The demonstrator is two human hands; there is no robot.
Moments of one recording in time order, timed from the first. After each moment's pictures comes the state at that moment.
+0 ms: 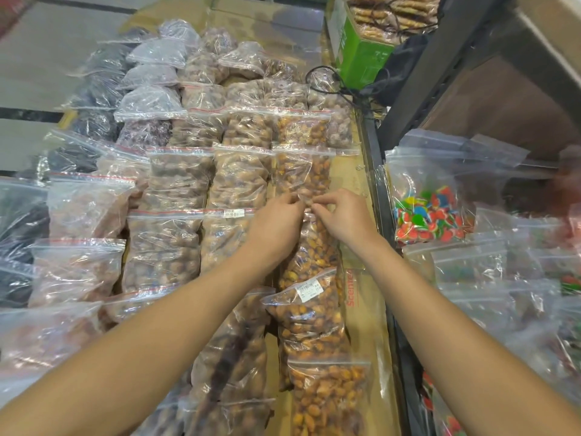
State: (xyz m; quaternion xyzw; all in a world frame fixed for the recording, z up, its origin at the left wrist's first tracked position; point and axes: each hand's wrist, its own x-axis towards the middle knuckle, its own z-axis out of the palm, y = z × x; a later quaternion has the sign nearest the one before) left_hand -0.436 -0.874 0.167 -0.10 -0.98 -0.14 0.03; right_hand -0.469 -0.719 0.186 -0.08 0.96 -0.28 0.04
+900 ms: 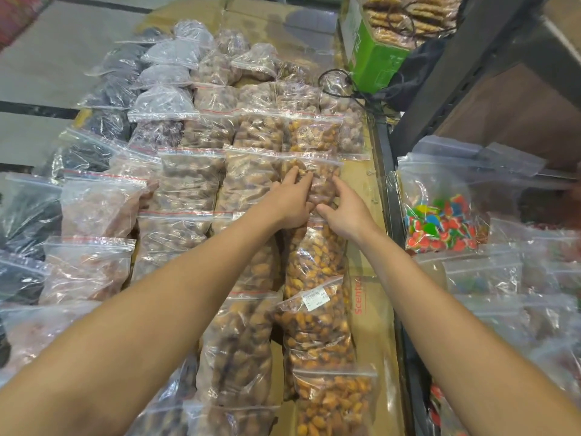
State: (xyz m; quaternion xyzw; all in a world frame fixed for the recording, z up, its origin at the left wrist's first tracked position) left_hand -0.494 -0.889 0.179 -0.05 -0.95 -0.23 -0.19; right_hand -0.492 -0.733 0.185 0.00 0.91 -0.39 0.16
